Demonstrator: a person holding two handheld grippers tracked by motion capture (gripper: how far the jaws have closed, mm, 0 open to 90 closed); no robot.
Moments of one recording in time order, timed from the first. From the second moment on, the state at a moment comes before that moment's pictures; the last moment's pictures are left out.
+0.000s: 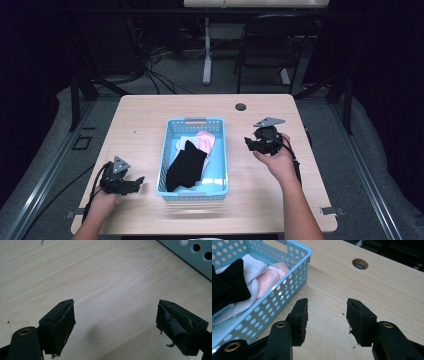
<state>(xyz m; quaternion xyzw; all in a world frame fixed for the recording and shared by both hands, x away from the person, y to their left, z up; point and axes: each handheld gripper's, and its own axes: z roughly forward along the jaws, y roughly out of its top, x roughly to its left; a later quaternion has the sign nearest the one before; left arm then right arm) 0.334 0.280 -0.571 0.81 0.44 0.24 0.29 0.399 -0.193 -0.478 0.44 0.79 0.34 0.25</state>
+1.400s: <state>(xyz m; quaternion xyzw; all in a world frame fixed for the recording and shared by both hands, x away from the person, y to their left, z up) 0.331 0.281 -0.571 0.81 0.44 0.25 0.28 0.403 -0.102 -0.453 0.31 0.87 0.35 0.14</state>
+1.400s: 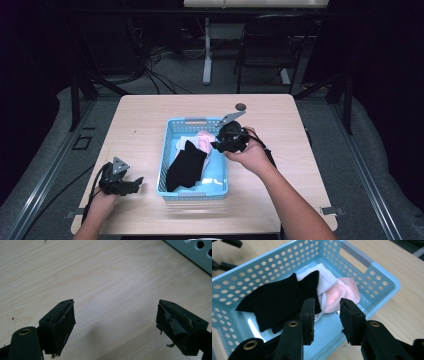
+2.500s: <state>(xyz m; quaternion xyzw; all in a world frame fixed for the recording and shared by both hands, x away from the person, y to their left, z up) 0.332 0.280 -0.571 0.81 0.44 0.25 0.29 0.444 -0.022 -0.504 0.25 0.92 0.28 0.04</state>
